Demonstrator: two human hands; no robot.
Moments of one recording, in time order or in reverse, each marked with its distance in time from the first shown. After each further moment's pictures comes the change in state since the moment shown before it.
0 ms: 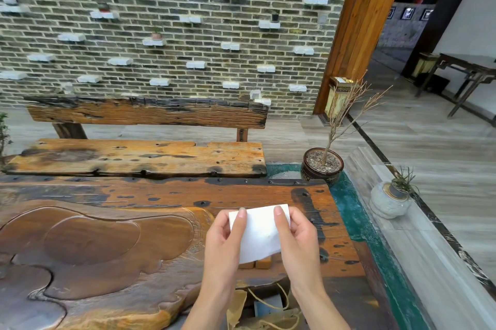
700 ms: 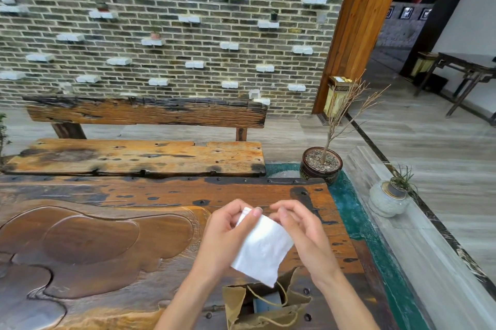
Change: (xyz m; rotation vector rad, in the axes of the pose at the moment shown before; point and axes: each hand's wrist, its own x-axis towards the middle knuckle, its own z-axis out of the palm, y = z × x) left_hand 0.011 0.024 -0.006 0.281 -0.288 0.130; right_hand 0.009 -0.013 -0.033 -0.025 -0.303 -0.038
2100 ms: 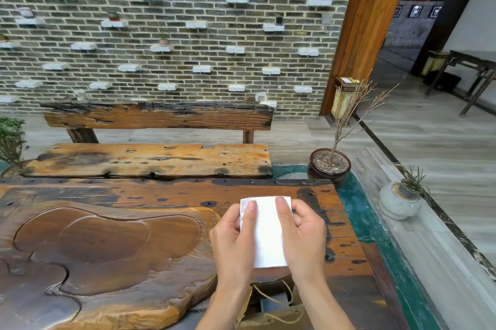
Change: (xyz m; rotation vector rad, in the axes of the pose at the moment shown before) left_hand -0.012 -0.016 0.030 0.072 0.466 0.114; right_hand -0.003 -0.005 0.037 -0.052 0.416 -0.085
